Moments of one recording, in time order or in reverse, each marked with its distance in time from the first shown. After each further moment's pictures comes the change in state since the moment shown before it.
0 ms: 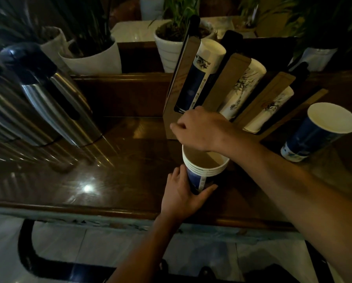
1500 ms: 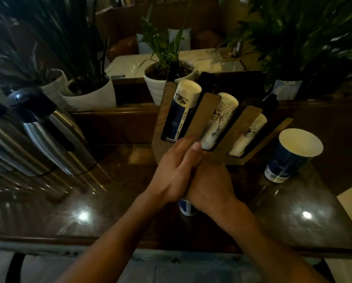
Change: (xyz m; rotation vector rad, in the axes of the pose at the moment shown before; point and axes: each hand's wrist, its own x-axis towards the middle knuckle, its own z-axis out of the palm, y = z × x) left_hand 0.084 0.110 -0.094 -0.327 -0.222 0.069; right_hand -0.069 -0.002 0.019 0.009 0.309 0.173
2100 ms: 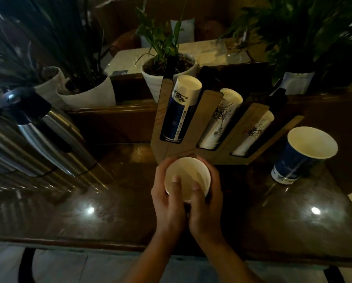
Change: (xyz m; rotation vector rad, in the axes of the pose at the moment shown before) left_hand -0.032 -0.045 0.051 -0.348 0.557 0.118; right_hand -0.033 -0.002 0.062 1.212 0.508 0.253
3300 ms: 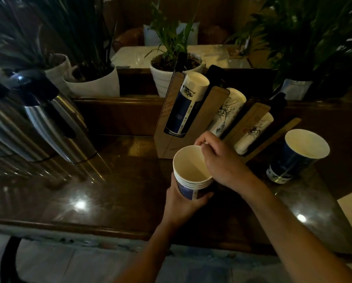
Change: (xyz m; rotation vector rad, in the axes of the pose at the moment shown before) left_hand -0.029 -0.083 -0.002 0.039 -0.251 -0.339; right_hand 0.090 -0.052 -0.028 -0.760 -0.552 0.039
